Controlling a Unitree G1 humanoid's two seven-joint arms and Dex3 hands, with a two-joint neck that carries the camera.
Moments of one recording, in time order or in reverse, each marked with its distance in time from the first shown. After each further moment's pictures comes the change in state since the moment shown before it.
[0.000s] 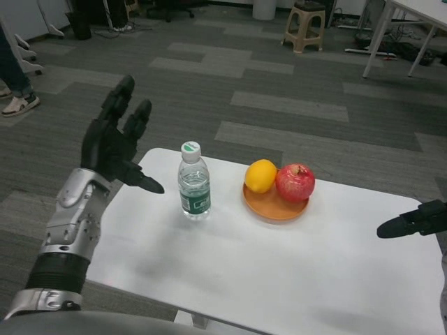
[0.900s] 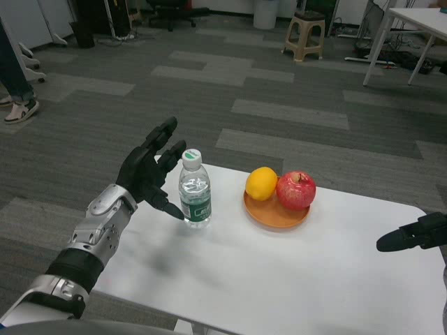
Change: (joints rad) left arm -0.084 0.083 -0.225 0.320 -0.033 -0.051 -0.044; right arm 0.035 0.001 0.002 -0.054 0.002 -0.001 -0.001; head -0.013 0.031
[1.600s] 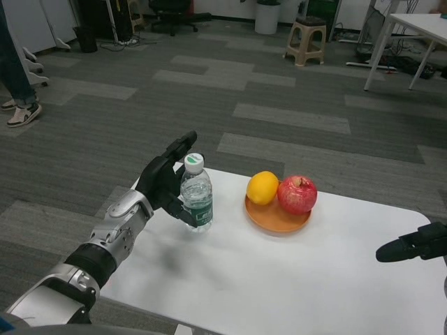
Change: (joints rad) left arm -0.092 0.020 -0.152 0.178 -0.079 -0.049 -0.011; right arm 0.033 0.005 0.000 -0.036 0.001 -0.001 -0.001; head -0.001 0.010
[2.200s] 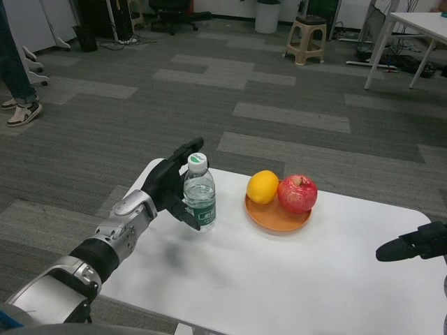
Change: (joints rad) left arm -0.040 0.023 -0.079 0.079 -0.027 -0.001 -0.001; right arm 0.002 0.000 0.000 0.000 0.002 0.000 0.000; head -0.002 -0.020
